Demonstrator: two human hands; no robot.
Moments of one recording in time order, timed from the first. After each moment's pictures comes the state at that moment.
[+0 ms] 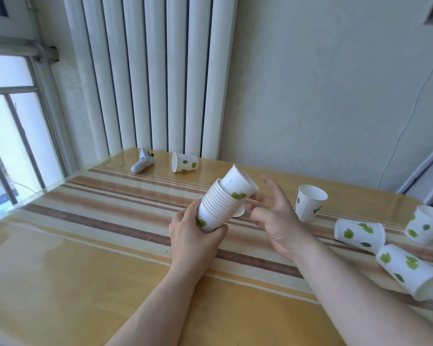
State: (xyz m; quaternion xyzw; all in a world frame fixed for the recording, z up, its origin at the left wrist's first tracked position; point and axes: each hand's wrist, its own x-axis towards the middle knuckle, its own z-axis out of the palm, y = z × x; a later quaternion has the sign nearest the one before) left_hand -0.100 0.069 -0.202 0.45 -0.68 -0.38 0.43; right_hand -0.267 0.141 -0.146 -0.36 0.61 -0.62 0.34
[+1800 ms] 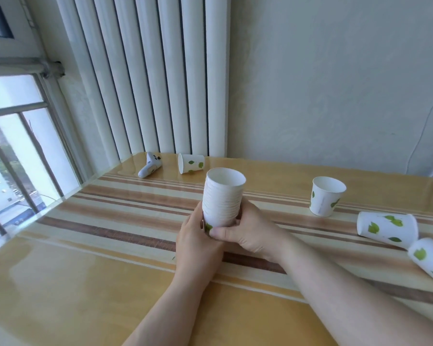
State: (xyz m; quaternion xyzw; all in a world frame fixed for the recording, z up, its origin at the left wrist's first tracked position) left_hand -0.097 0.072 -0.192 0.44 -0.69 -0.40 0.41; right_hand -0.243 0.107 -0.169 -0.51 0.61 -0.48 0.37
